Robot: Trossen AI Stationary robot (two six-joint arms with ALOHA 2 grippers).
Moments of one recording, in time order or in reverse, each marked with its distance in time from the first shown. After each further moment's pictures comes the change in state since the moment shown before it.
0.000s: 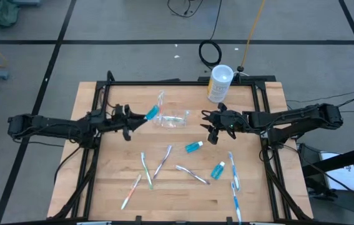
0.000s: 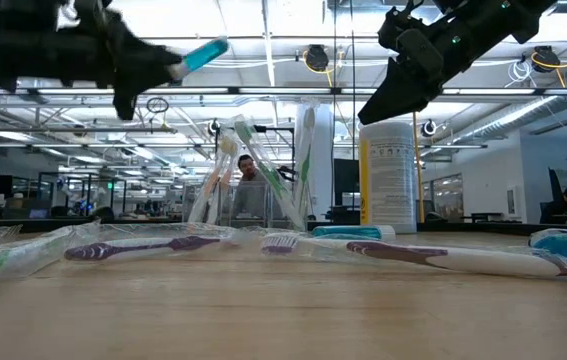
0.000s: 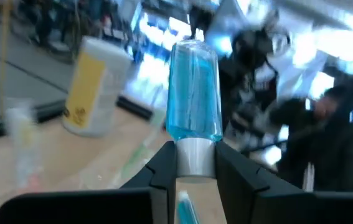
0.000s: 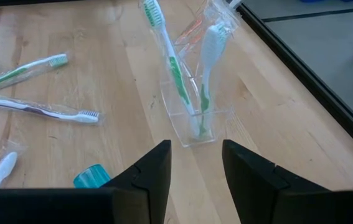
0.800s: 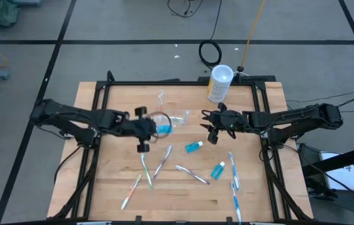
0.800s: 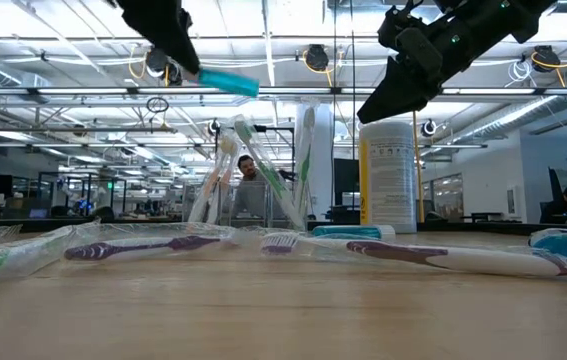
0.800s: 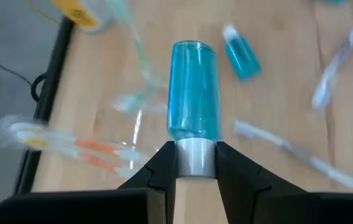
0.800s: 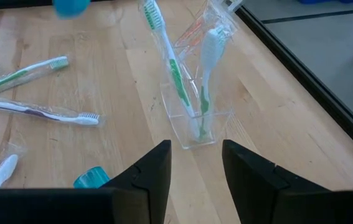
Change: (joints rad) left arm -0.278 0.571 0.989 -1.428 -0.327 0.359; right arm 0.000 0.000 0.000 0.007 0.000 0.000
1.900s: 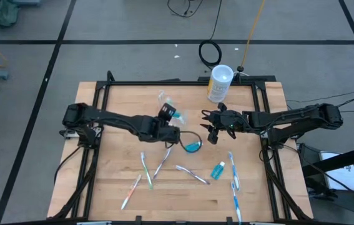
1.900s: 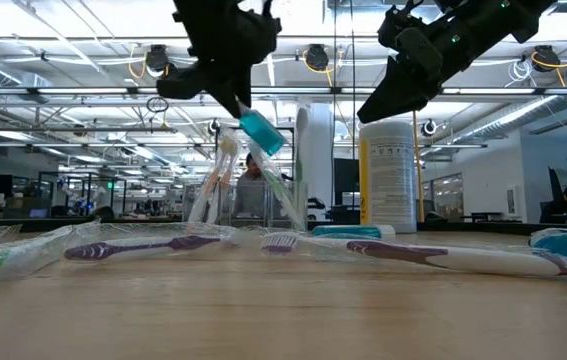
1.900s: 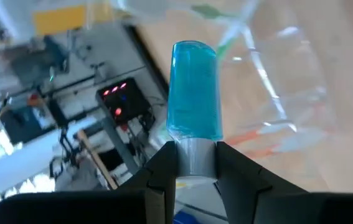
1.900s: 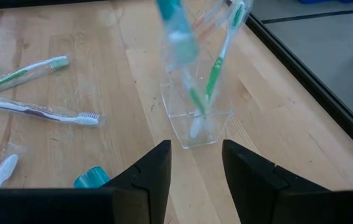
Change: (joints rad) left arm 0.049 0.438 0.290 -0.157 -0.488 0.717; right arm 0.000 0.000 0.000 0.000 0.000 0.000
